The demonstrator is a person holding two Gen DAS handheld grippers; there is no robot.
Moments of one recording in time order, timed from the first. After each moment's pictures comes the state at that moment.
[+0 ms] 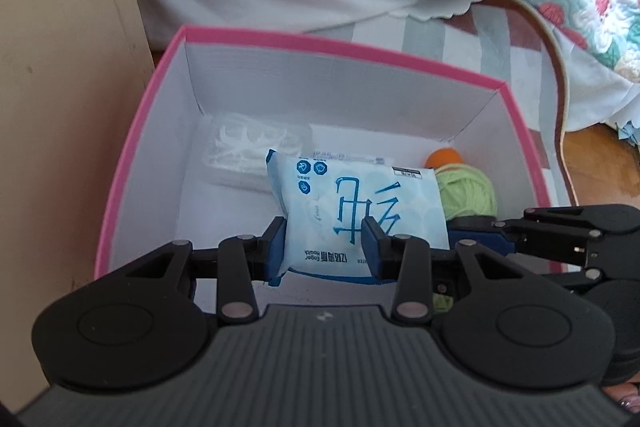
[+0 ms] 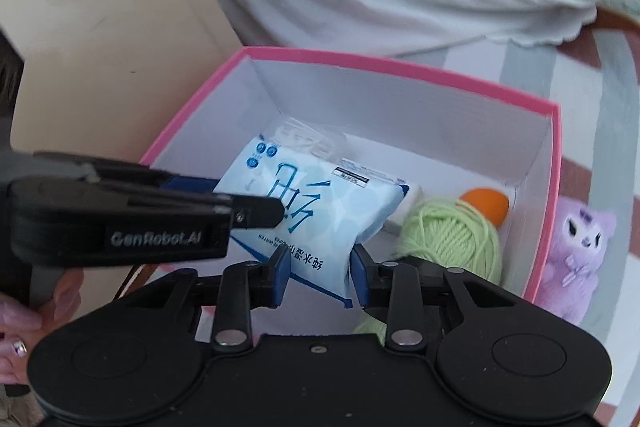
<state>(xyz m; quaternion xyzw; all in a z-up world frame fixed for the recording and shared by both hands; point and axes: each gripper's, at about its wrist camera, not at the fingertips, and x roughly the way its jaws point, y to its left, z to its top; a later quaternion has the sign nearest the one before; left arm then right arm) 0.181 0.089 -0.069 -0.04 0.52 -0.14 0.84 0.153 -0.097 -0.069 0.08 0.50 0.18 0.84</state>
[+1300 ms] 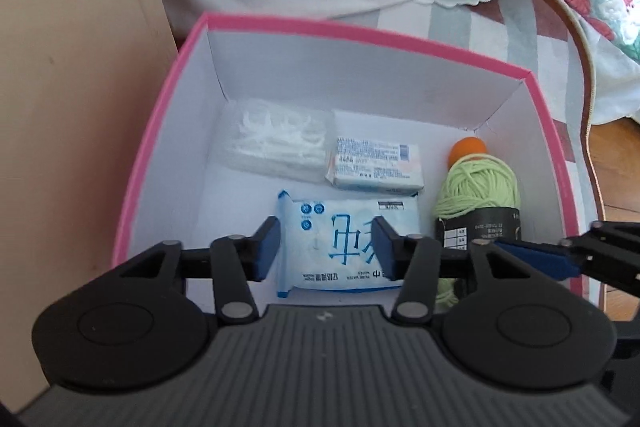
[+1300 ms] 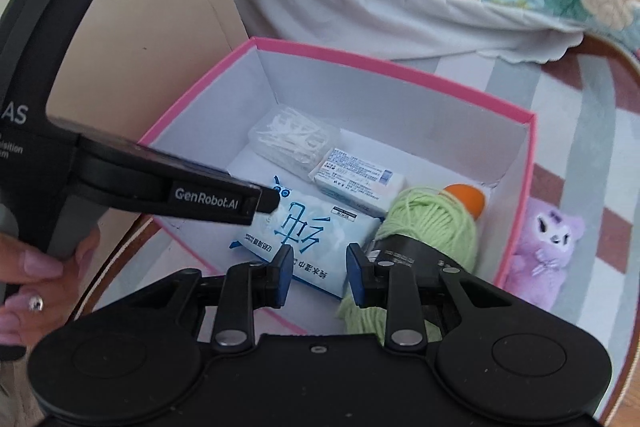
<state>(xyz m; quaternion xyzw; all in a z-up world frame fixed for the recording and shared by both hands) 0.176 0.084 -0.062 -0.01 0.53 -0.10 0.84 0.124 -0.088 -0.035 0.01 0.48 0.17 0.86</state>
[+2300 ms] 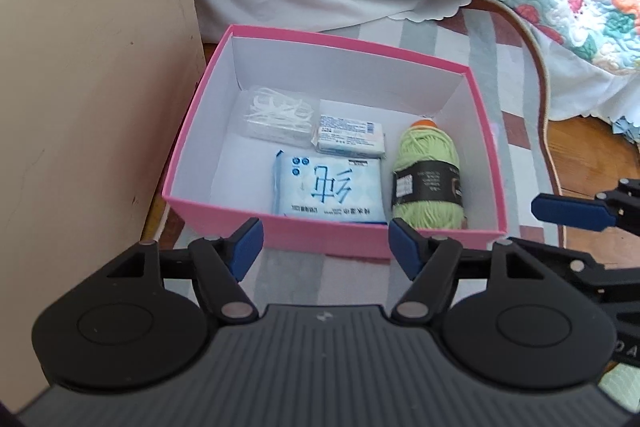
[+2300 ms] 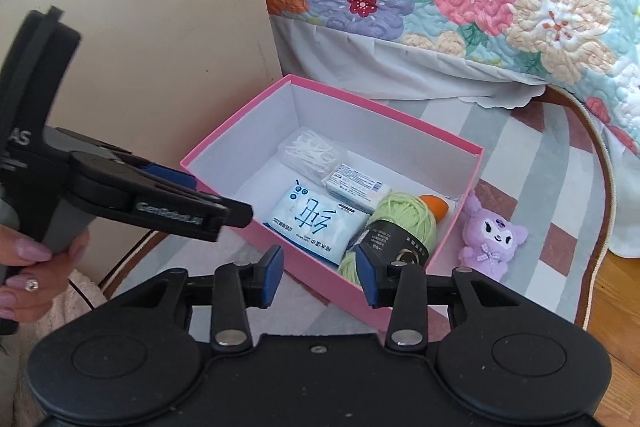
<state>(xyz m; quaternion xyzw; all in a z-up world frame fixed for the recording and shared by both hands) 0.091 0.095 0.003 -0.03 0.51 -0.10 0.85 0.051 -0.110 0.035 -0.02 0.44 0.18 0.88</state>
